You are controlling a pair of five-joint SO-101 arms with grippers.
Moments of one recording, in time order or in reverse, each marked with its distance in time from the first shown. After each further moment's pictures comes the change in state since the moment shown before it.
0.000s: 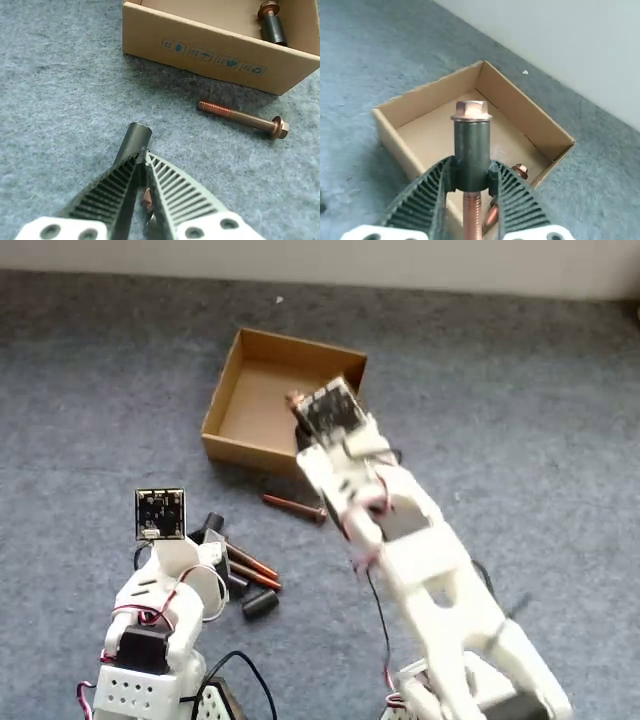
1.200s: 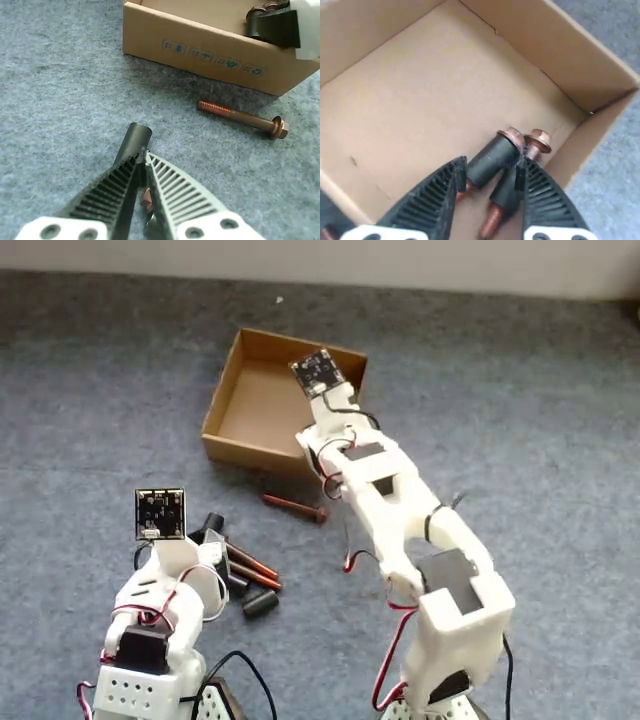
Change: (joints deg) left arm 0.0 0.0 0.0 0.0 0.0; right arm 3.9 41.1 -26.1 4.7 -4.0
